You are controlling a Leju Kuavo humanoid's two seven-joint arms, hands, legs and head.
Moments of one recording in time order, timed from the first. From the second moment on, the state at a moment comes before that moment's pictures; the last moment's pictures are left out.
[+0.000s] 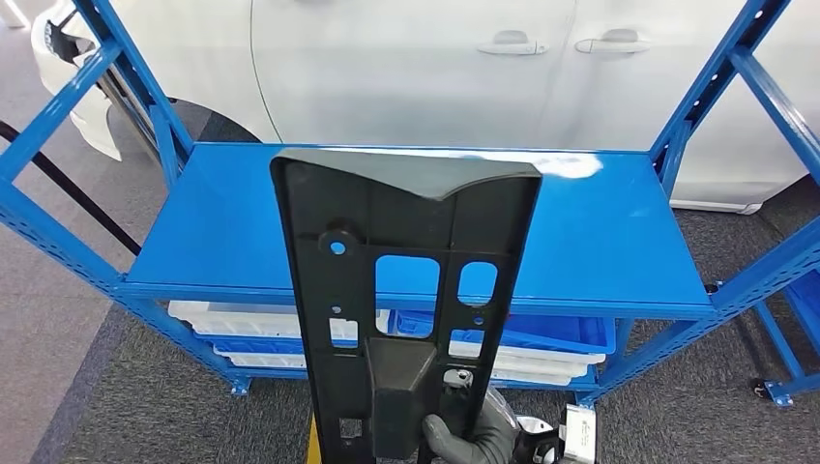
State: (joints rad) left arm -0.16 -0.06 -1.54 -0.15 1.04 0.41 0.01; right arm 0.09 -0.13 0.46 -1.82 -0.14 0.50 -0.53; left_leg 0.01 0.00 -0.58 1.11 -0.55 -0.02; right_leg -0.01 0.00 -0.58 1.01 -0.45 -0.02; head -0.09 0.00
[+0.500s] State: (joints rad) left arm -0.15 -0.06 -1.54 -0.15 1.05 0.40 0.02; right arm 0.09 -0.12 0.45 -1.82 -0.16 0.50 -0.52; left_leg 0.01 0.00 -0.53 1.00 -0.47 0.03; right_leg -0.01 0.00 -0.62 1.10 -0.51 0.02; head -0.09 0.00
